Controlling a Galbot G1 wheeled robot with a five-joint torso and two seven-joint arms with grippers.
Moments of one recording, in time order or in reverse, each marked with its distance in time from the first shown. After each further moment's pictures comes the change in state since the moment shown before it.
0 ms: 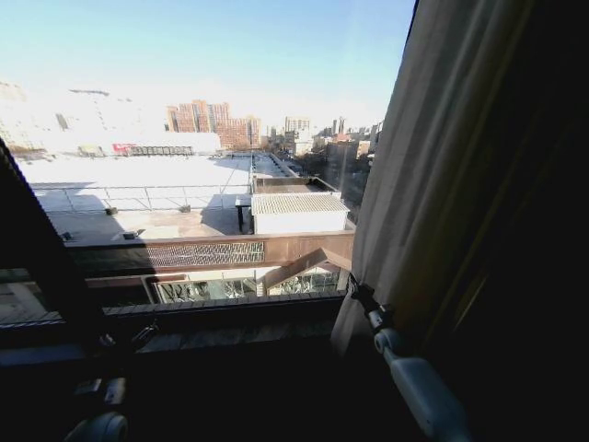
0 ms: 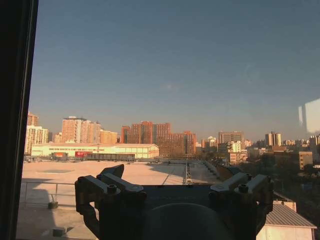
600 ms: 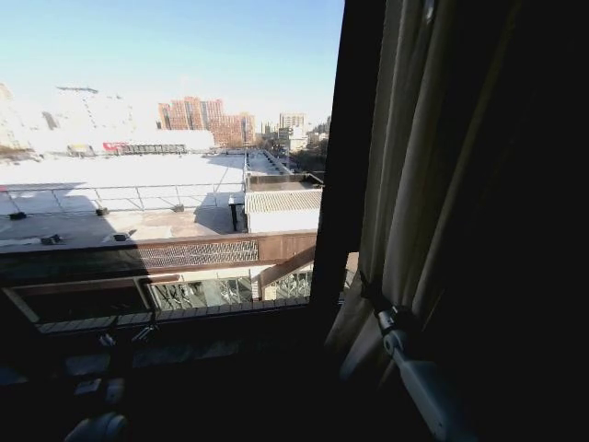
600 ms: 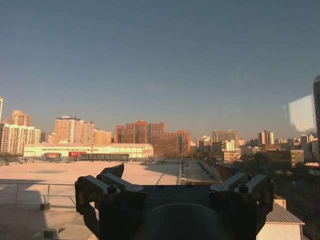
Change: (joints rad) left arm 0.000 0.000 0.000 0.000 0.000 0.000 0.000; right arm -0.026 -0.036 0.030 0.015 0.038 0.050 0.003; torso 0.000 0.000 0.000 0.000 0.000
